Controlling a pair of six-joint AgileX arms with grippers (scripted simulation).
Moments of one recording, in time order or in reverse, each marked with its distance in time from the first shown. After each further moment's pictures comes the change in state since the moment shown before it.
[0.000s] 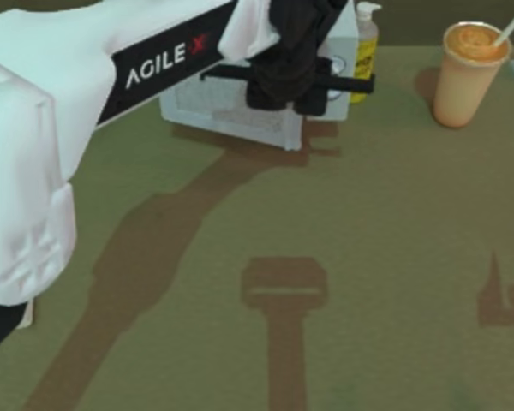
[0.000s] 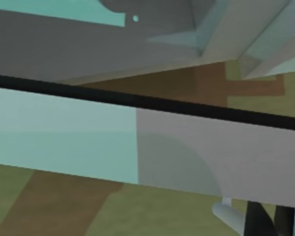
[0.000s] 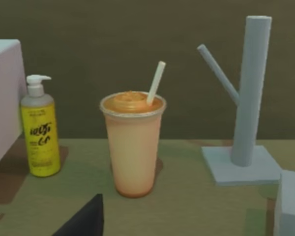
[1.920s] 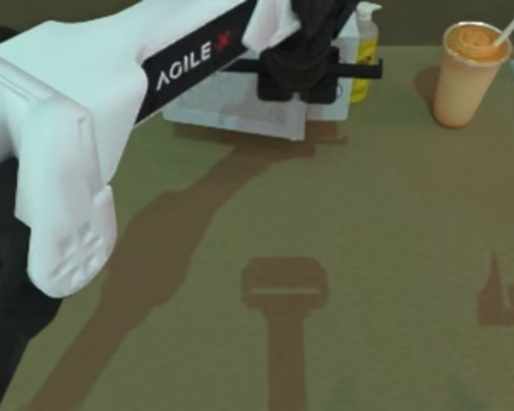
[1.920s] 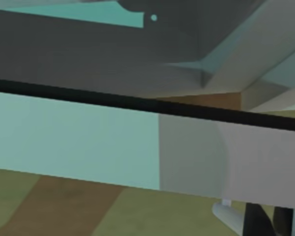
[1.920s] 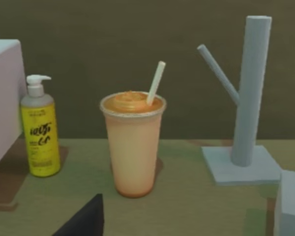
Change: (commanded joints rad) left arm -0.017 0.128 0.215 -0.114 -0.043 -0.093; right arm 0.000 0.000 0.000 0.000 0.000 0.000
